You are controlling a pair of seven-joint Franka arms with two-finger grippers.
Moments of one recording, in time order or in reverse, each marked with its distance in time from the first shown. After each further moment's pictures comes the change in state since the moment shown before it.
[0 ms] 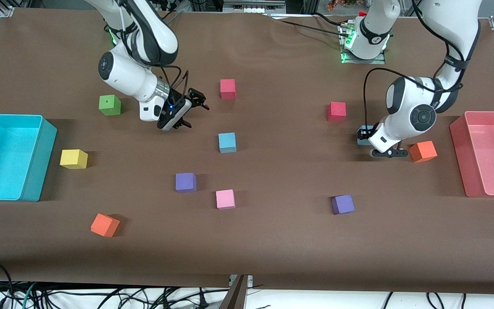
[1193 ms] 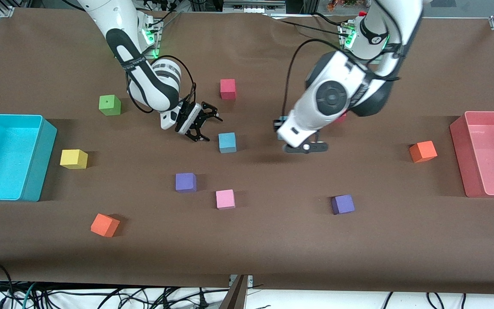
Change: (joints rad) left arm -0.400 0.178 -0.132 0.730 -0.147 -0.436 -0.581; right arm 0.090 0.328 -0.015 0.113 1.046 0.090 -1.288
